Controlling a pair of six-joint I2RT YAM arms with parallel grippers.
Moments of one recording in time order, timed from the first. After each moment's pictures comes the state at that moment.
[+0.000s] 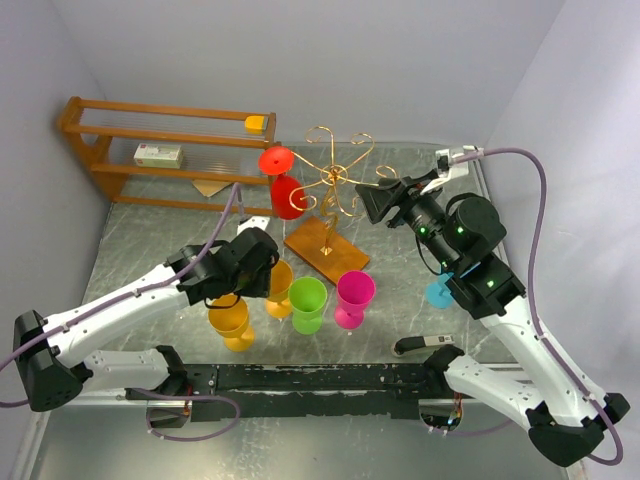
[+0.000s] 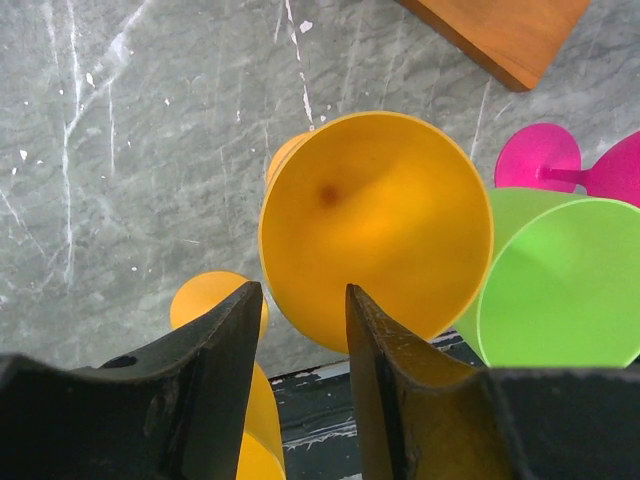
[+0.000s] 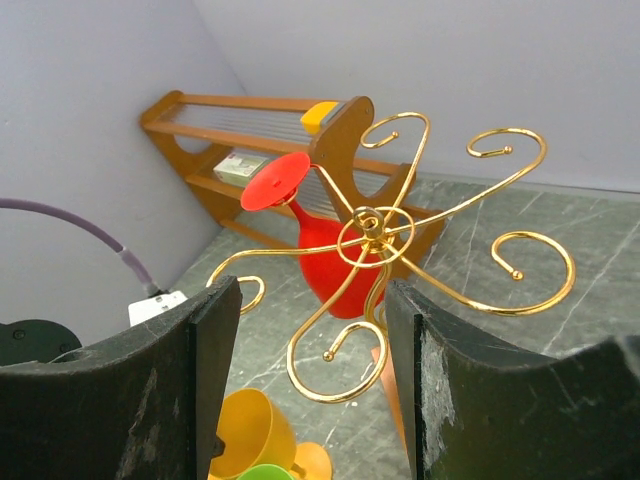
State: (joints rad) left arm -0.95 1.16 1.04 -0.88 -0.31 -0.71; right arm 0.61 0.85 1.09 -0.13 0.04 0.36
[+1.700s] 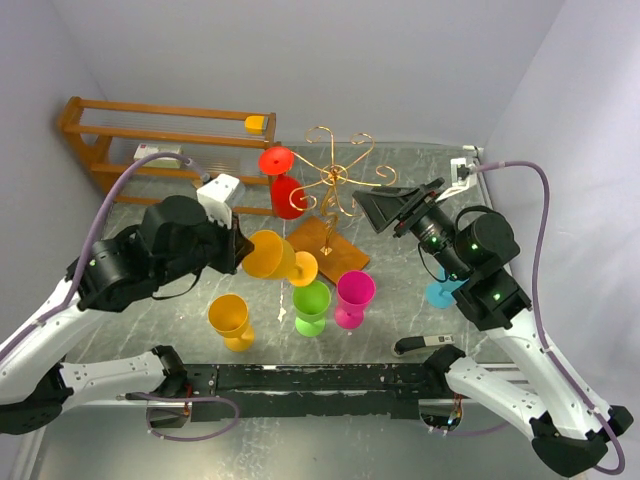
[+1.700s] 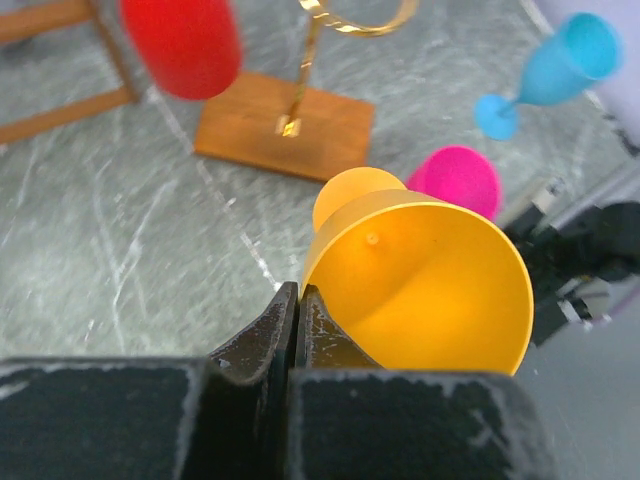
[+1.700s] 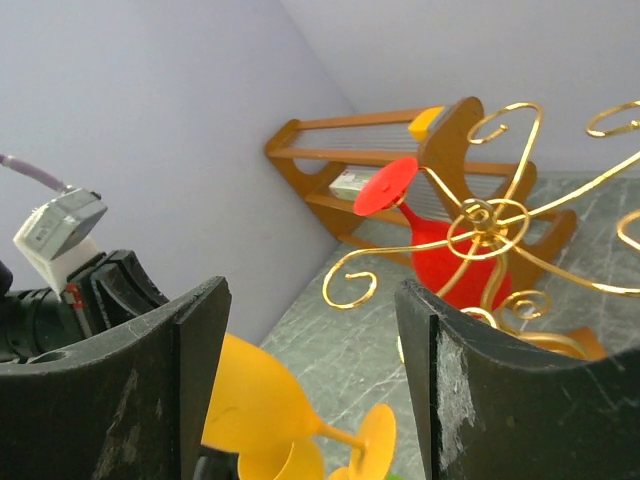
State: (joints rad) left arm -0.94 1.00 1.42 -0.96 -0.26 -0.40; right arm 0.61 0.77 1.02 -0.04 -0.05 0.62
